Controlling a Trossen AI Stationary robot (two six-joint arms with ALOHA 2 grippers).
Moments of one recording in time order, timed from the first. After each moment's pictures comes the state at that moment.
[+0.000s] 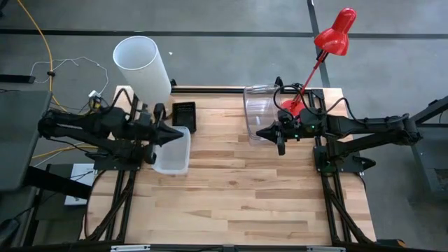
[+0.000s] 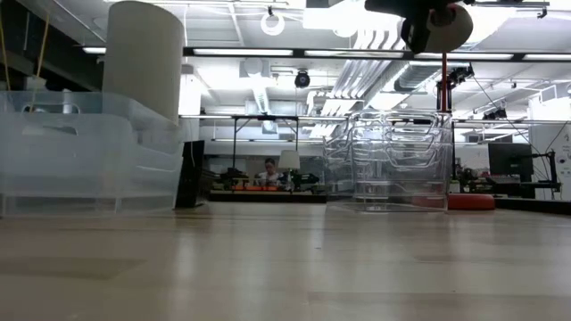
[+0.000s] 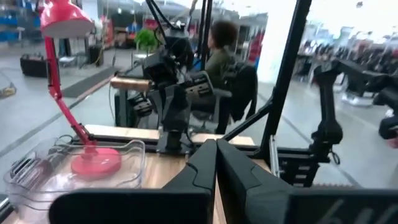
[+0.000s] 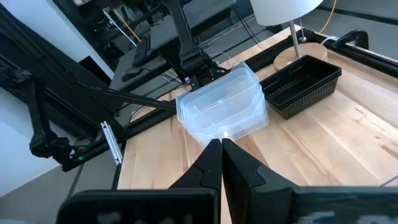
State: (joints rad) left arm -0.05 0.74 0.87 -0.13 -0.12 -0.11; right arm -0.03 0.94 0.78 -0.08 -0.01 0.47
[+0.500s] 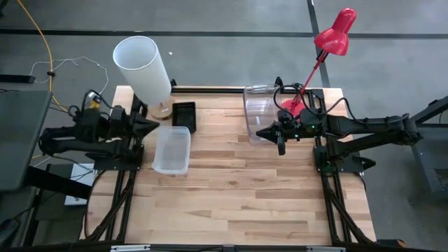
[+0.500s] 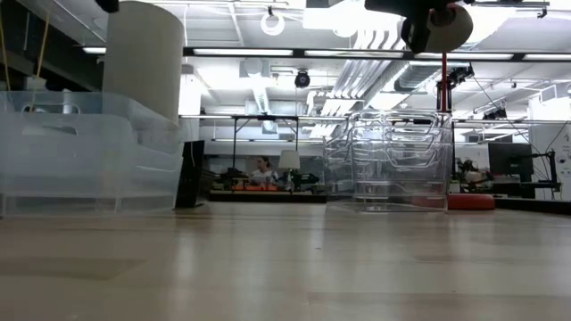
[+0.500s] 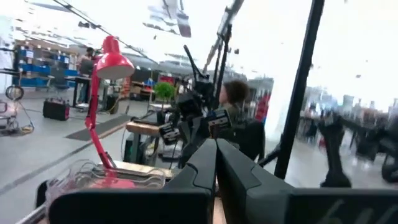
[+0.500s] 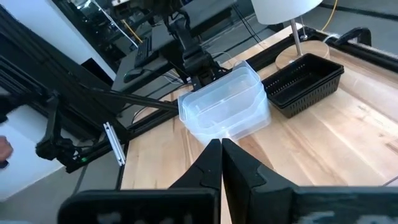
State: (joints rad) left arm 0.11 0.28 0.54 -0.03 -0.04 -0.16; right arm -0.03 0.94 0.78 -0.08 -0.02 0.48
